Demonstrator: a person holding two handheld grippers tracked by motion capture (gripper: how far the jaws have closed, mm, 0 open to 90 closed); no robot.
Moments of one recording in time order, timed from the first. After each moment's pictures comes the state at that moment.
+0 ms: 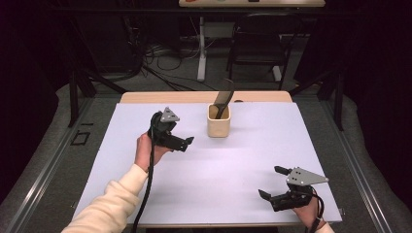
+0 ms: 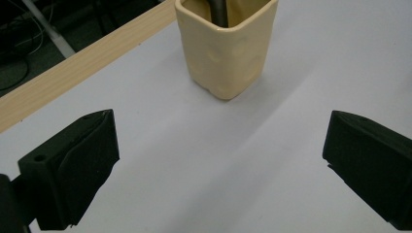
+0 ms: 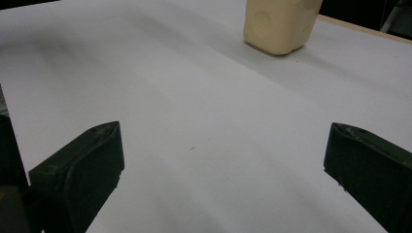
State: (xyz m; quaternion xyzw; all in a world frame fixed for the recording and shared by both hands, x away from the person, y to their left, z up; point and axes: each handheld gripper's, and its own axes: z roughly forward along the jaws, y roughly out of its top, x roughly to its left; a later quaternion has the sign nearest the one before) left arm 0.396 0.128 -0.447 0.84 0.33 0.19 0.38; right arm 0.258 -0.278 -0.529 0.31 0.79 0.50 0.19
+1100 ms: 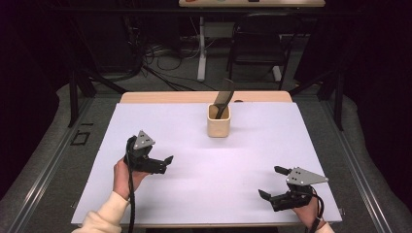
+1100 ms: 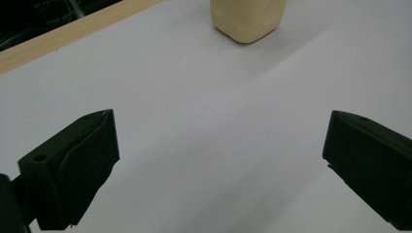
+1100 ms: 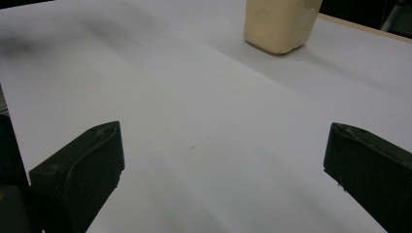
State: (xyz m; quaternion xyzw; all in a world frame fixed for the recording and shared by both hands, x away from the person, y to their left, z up) left arm 0.335 0.184 -0.479 0.82 0.38 0.21 0.38; right arm 0.258 -0.279 -0.529 0.31 0.79 0.49 0.19
